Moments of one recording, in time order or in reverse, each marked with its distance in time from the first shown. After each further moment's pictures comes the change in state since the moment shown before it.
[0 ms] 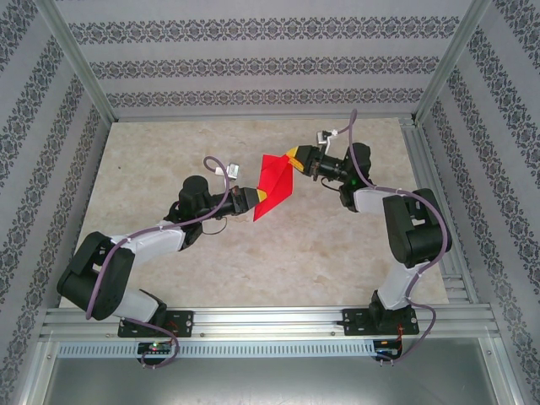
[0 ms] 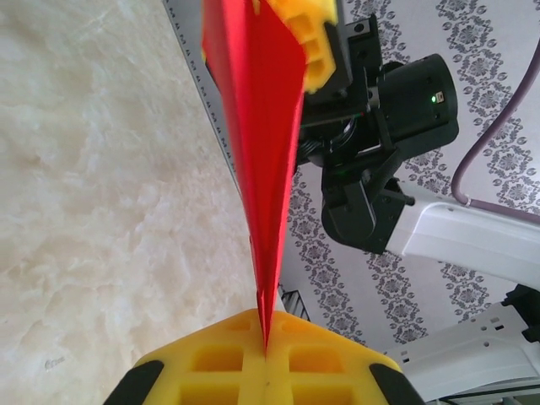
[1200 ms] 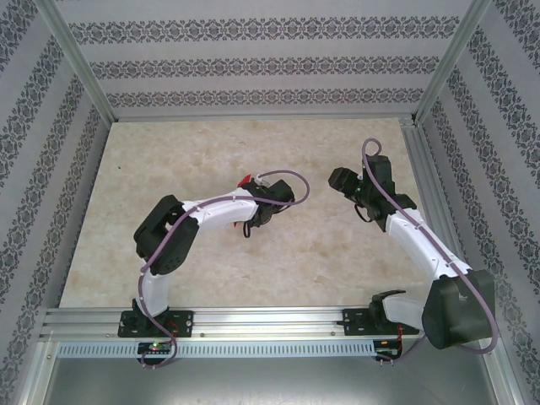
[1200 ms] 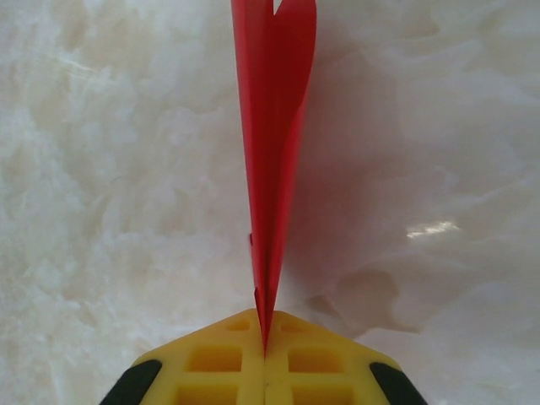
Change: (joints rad) left arm -0.350 0.550 0.801 -1.573 -1.375 0.574; right arm -0.016 -0.580 -0.071 -1.256 0.858 -0.716
